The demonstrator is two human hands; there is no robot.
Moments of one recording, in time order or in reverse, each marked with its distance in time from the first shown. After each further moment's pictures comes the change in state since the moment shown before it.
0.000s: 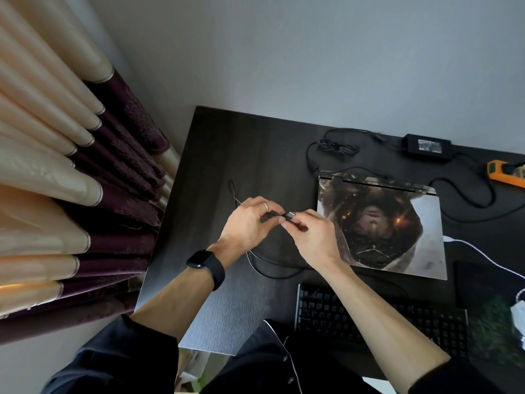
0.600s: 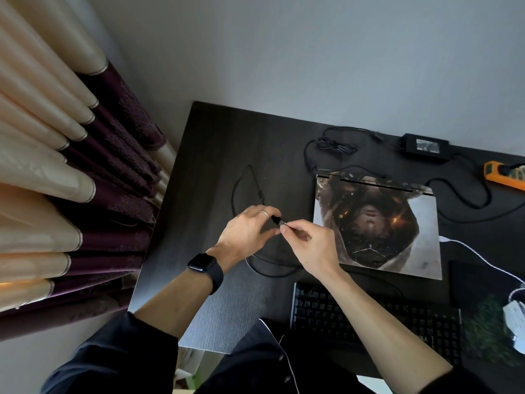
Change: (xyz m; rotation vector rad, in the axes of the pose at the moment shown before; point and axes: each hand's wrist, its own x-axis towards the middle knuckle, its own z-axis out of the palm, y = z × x) left_hand -0.009 -0.007 0.011 0.189 -0.106 0.030; right_hand -0.018 -0.004 -0.009 0.227 -0.108 0.186
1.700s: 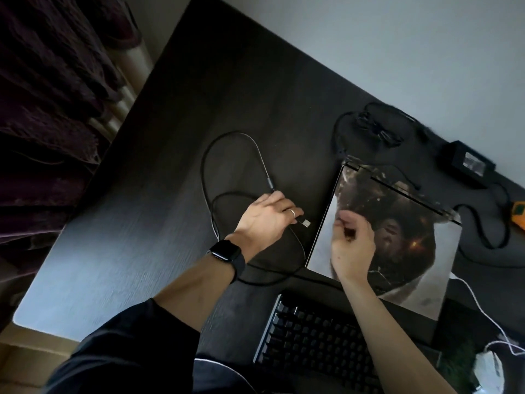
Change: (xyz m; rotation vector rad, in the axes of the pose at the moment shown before) left_hand 0.066 -0.058 0.147 0.061 0.369 0.205; right_hand 0.062 0.125 -0.009 -0.335 0.222 0.146
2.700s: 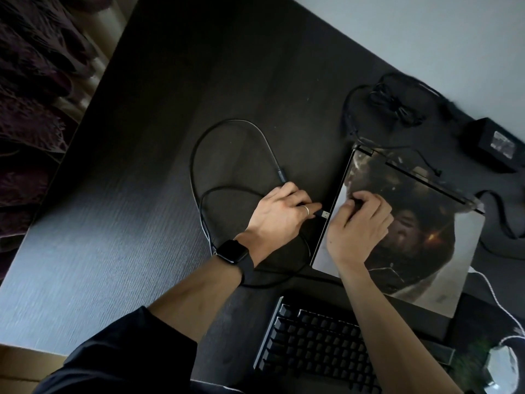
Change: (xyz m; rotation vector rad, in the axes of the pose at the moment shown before) left_hand 0.007 0.007 0.038 -0.086 0.056 -0.046; right_hand 0.021 0.012 0.039 -0.376 0.274 -0.148
